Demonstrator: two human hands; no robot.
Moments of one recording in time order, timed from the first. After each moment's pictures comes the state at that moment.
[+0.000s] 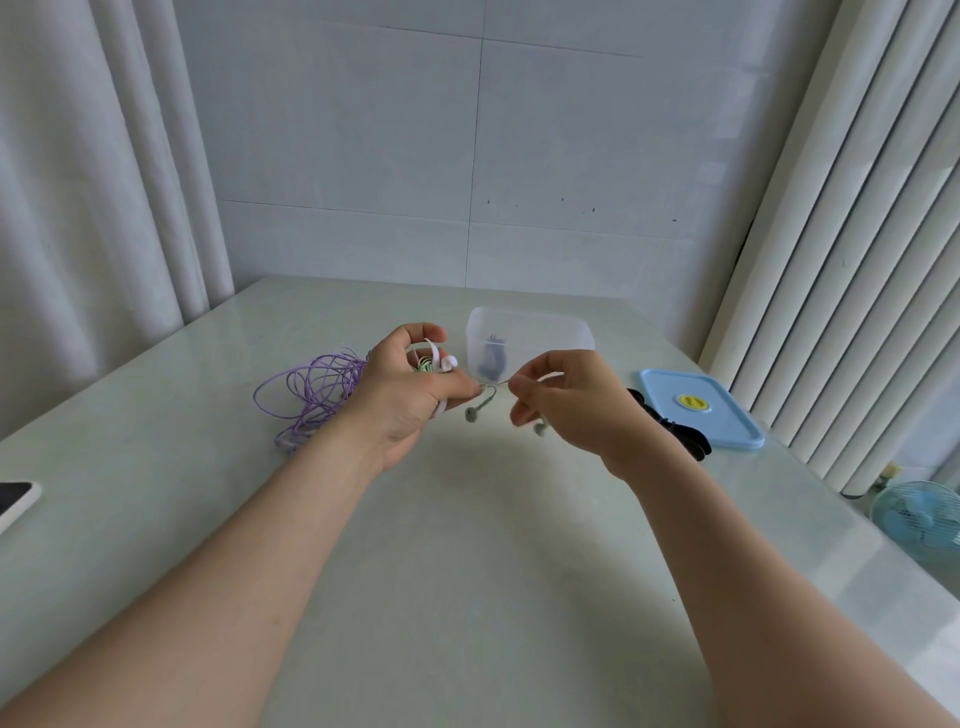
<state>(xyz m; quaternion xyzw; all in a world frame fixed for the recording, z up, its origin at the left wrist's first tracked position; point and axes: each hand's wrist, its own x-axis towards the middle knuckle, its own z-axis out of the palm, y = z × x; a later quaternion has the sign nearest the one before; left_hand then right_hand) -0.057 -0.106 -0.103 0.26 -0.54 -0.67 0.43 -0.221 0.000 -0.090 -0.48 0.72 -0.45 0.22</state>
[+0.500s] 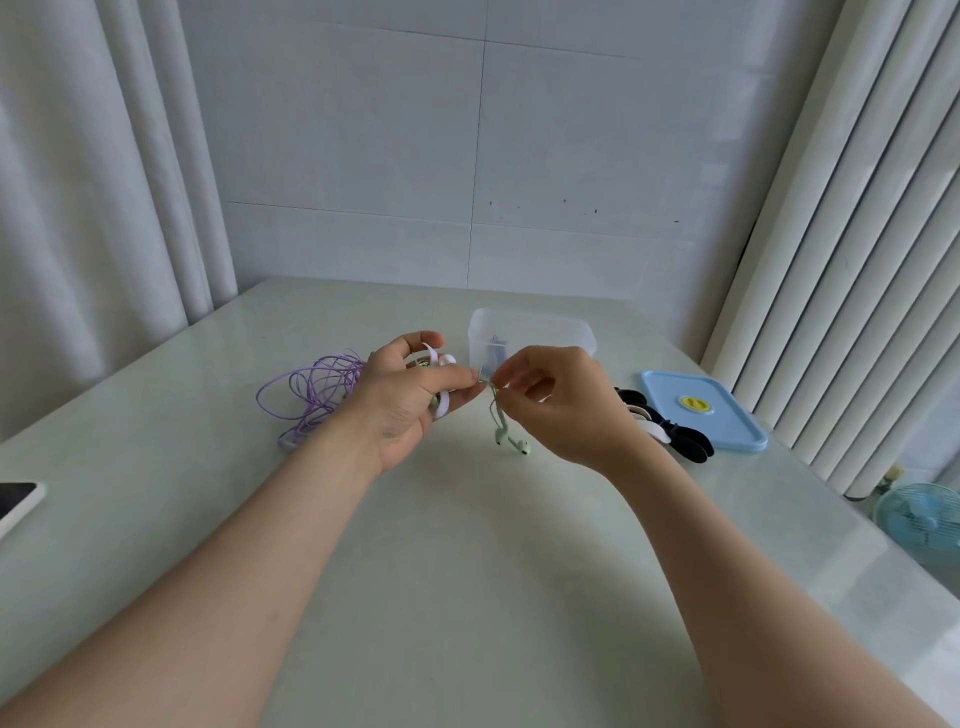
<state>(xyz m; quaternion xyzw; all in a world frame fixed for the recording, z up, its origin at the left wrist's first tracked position) -0.058 -0.109 -0.101 0.23 -0.45 -0.75 0.42 -0.210 -0.001 -0.091 -0.58 0.69 -0.42 0.07</state>
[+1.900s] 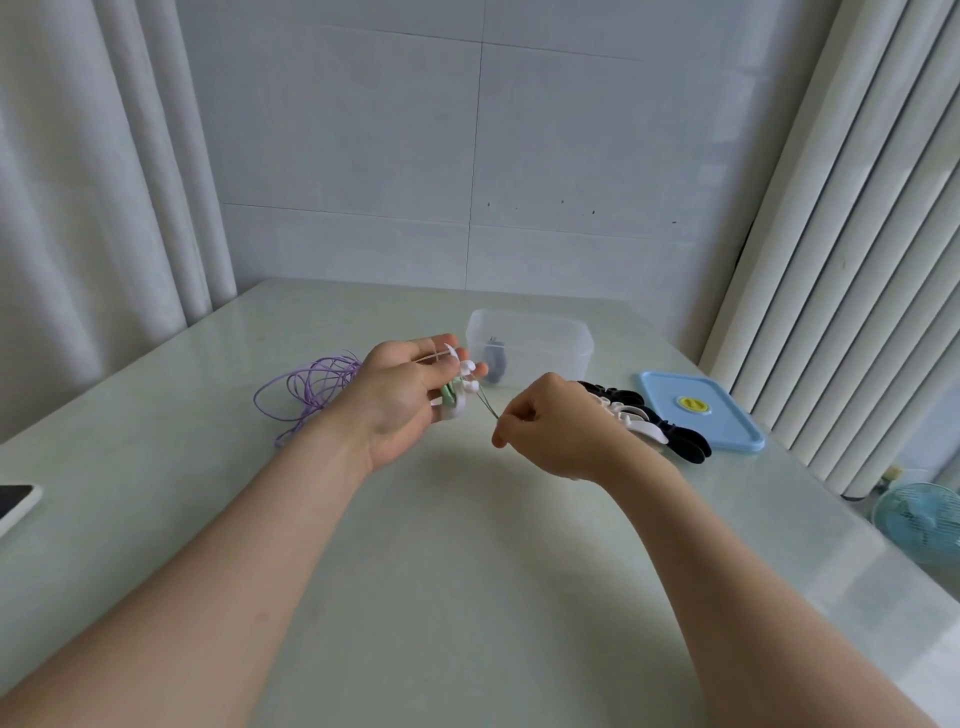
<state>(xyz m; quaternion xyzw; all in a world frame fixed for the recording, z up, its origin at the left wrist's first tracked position) -0.054 -0.113 -0.098 0.24 -0.52 -0.73 0.37 -0.203 0.001 -0.090 -0.57 0.77 -0.26 0.12</state>
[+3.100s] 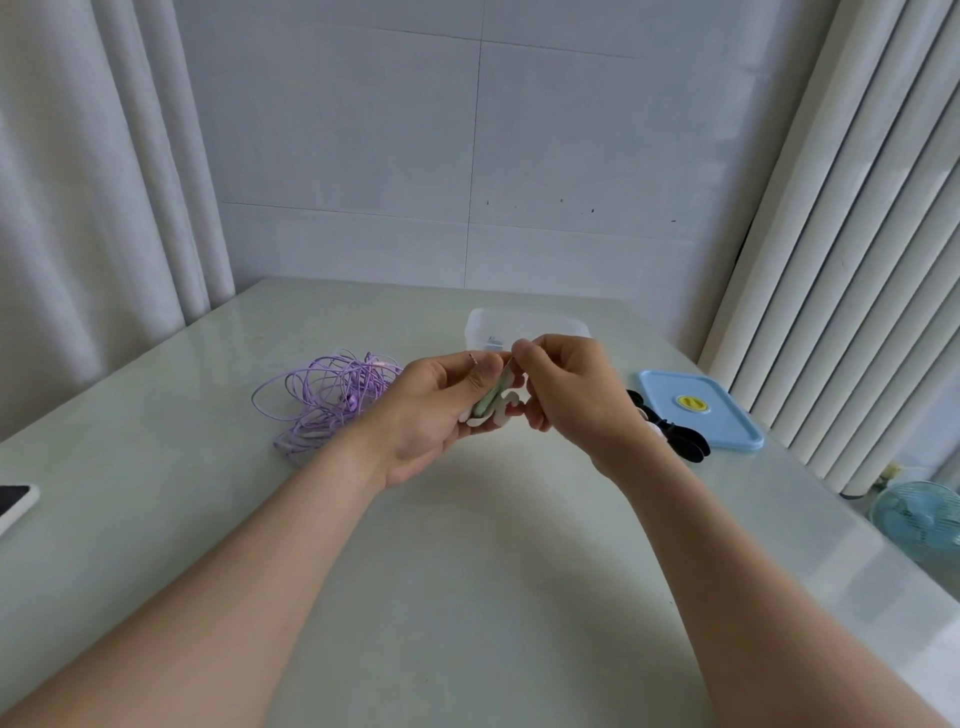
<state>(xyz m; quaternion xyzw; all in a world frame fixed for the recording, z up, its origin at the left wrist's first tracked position) -0.065 -0.097 -0.111 0.16 -0.61 -0.71 0.31 -0.207 0.001 -0.080 -0.49 0.66 -0.54 0.18</state>
